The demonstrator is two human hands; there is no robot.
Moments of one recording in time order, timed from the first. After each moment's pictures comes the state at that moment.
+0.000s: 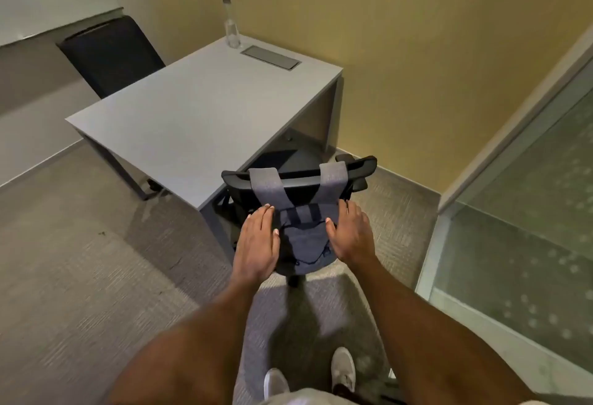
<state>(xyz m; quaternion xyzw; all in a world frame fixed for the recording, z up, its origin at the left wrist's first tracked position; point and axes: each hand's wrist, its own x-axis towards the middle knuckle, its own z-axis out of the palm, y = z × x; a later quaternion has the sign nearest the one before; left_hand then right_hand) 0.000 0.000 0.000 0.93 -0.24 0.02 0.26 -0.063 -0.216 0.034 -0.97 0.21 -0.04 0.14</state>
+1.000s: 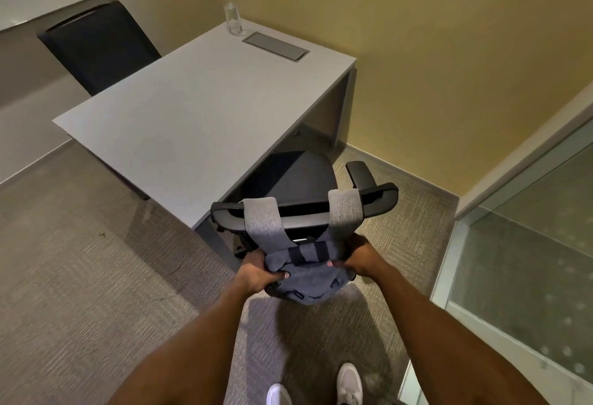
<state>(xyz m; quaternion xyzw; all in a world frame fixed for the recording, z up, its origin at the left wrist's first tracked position) 0.097 -0.021 -0.045 0.84 -0.06 -0.33 0.42 0.025 -0.295 -0.028 -0.87 0.20 0.20 0.40</state>
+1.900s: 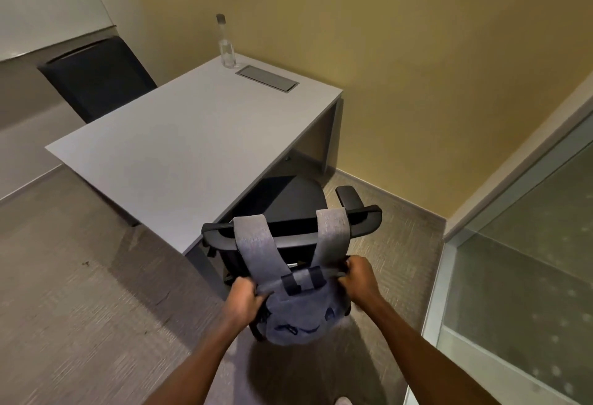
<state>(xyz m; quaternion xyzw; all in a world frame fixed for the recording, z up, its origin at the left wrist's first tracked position) 0.085 -0.015 -0.035 0.91 -0.13 -0.21 0.33 0.002 -0.283 -0.009 -0.90 0.28 0.05 0.33</state>
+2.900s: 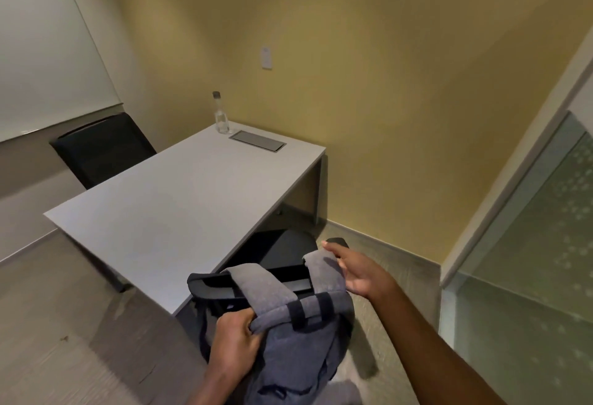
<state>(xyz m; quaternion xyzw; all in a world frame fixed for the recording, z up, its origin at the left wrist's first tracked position) 0.057 -0.027 0.067 0.89 -0.20 -0.02 0.41 0.060 -0.321 0.105 -0.47 0.30 0.10 0.82</state>
